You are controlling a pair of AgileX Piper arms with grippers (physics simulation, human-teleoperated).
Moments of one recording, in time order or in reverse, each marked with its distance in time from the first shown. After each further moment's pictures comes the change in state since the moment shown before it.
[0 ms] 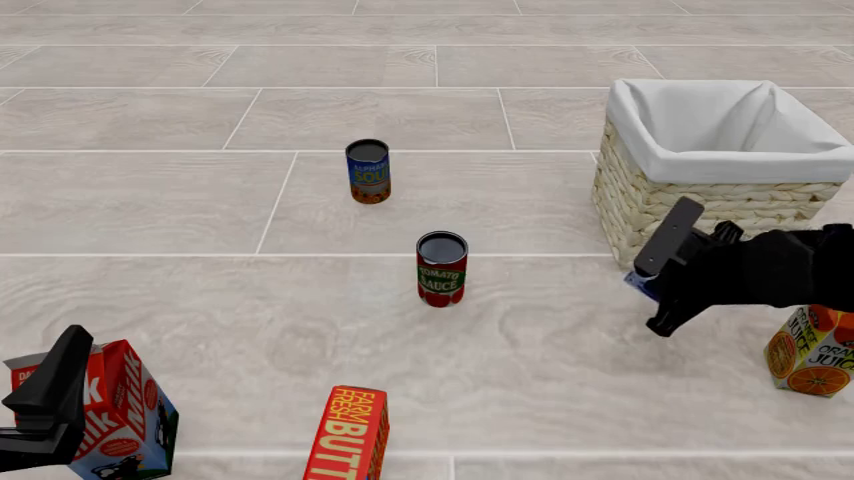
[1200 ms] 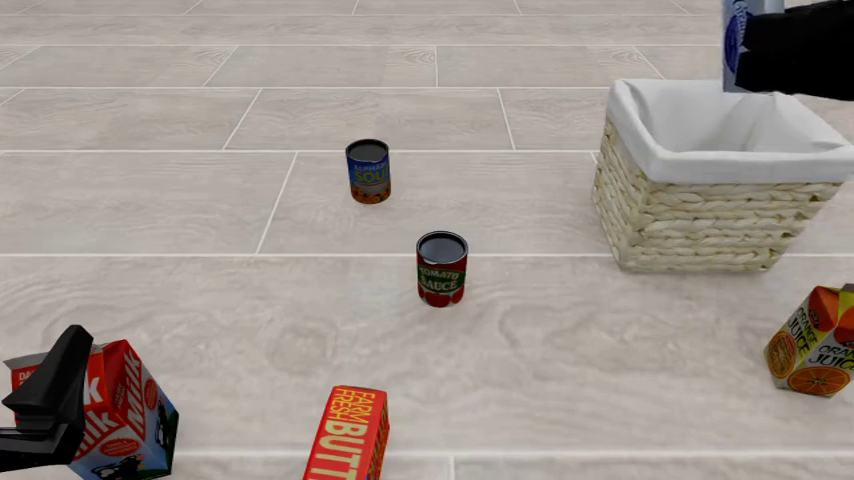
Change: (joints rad) left arm 0.000 0.000 0.000 0.000 0.000; right arm 0.085 -0.513 -0.320 0.122 0.683
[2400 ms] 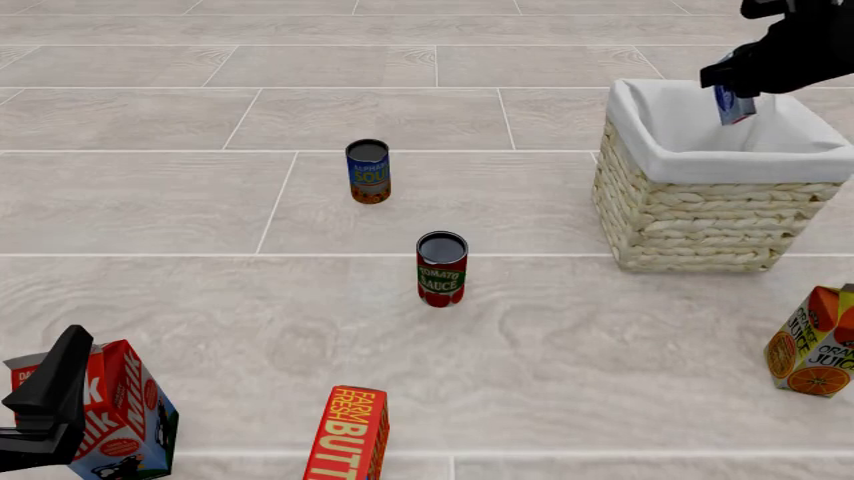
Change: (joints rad) left arm 0.000 0.000 0.000 0.000 0.000; right arm -0.262 0.744 -0.591 0.261 -0.070
